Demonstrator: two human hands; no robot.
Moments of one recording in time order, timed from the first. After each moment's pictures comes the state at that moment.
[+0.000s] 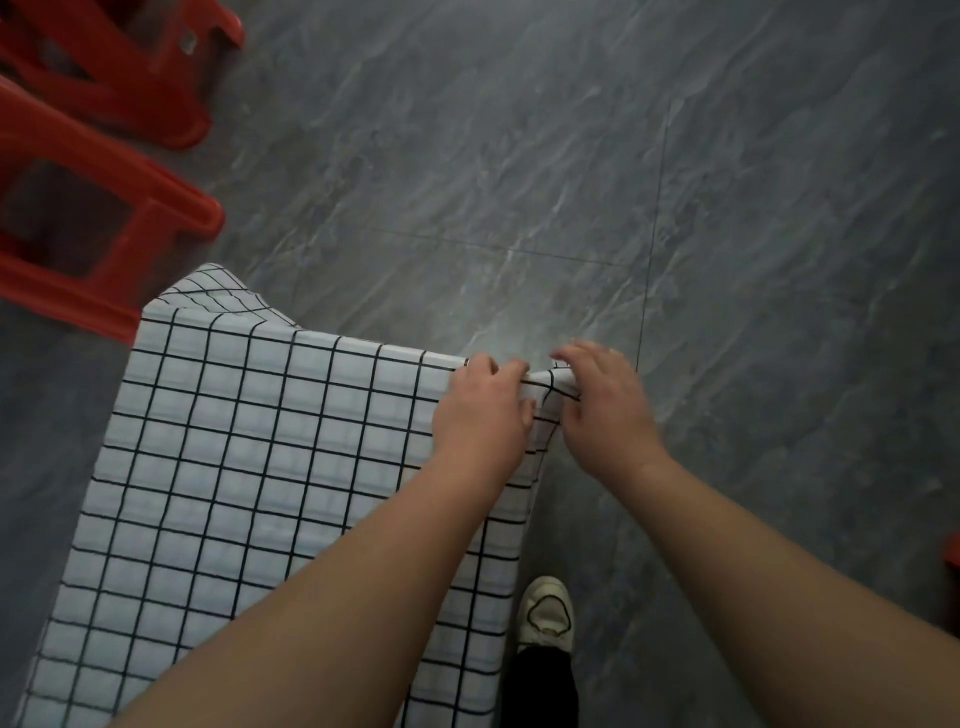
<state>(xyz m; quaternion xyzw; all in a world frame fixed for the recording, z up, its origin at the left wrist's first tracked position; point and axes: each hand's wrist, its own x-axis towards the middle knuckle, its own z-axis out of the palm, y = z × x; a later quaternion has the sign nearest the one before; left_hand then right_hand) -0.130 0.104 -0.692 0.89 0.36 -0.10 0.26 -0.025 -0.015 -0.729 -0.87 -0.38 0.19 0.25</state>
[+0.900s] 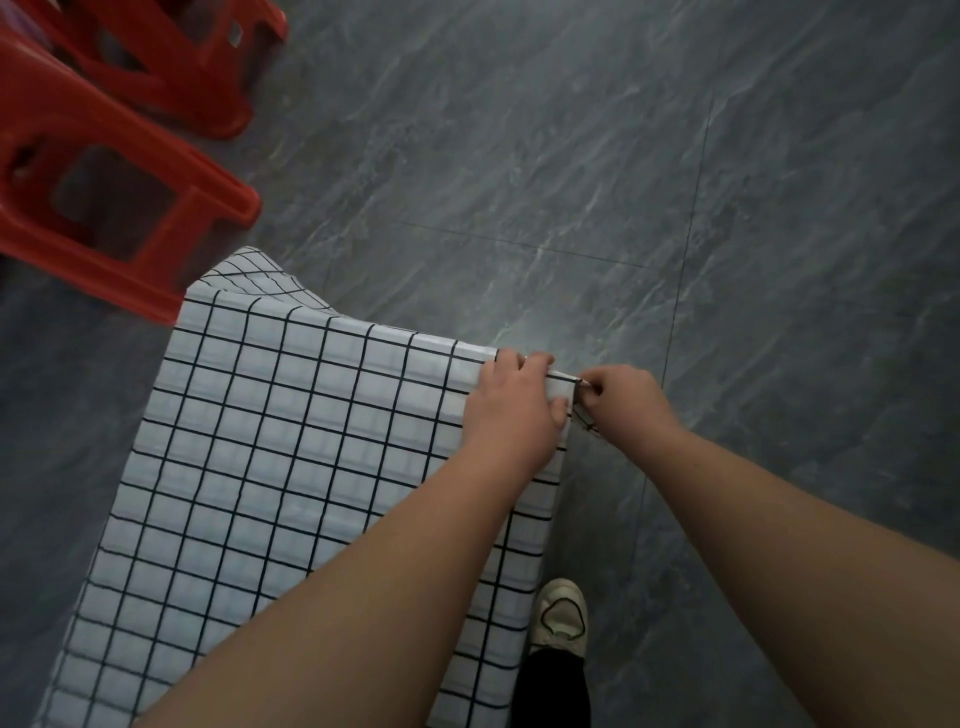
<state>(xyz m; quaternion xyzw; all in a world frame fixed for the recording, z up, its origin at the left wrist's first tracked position) -0.128 0.104 -0.699 0.86 0.39 -0.13 0.30 -0.010 0.014 -0.735 -0.87 -0.29 0.39 0.10</state>
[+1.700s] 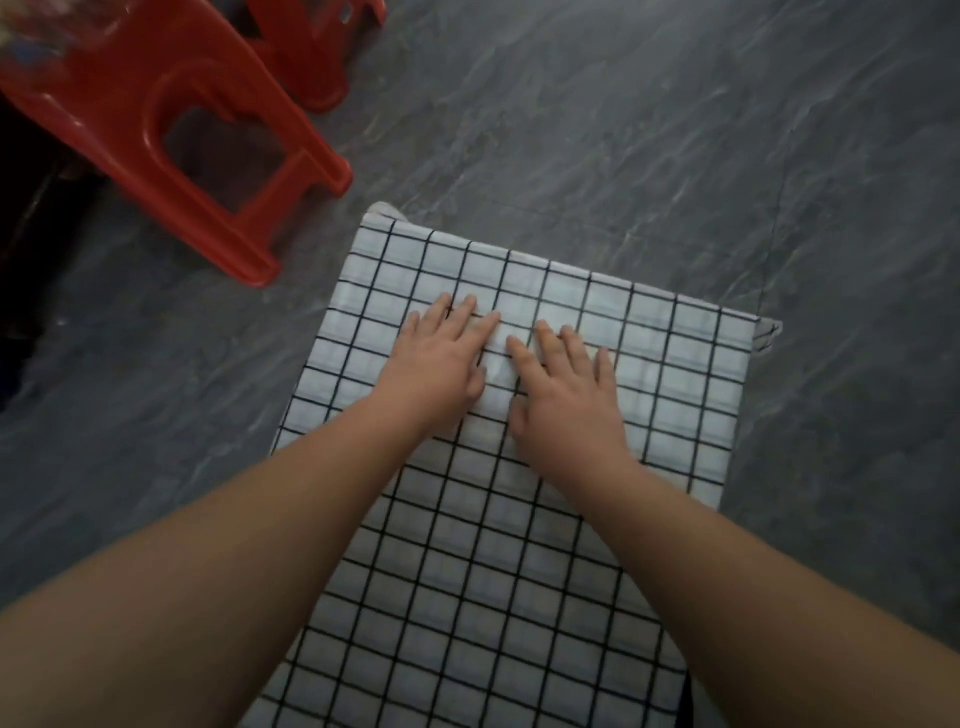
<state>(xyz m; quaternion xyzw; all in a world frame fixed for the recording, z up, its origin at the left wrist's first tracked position) -0.363 0.266 -0.699 0.94 0.27 -0.16 0.14 -0.267 0.113 -0.689 -0.86 -0.47 0.21 0.04</state>
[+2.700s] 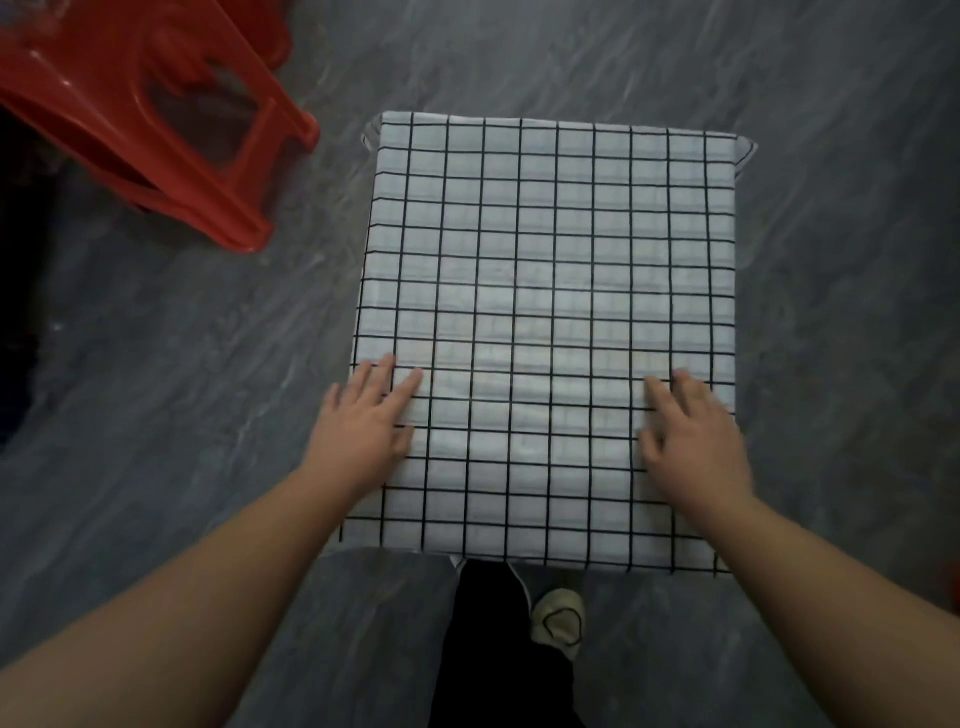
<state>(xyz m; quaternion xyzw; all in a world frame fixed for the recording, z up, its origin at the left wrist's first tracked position) -0.655 0.239 -0.692 0.93 0.23 -0.25 0.12 -0.447 -0.080 -0.681 -0.94 -0.24 0.24 0.00</state>
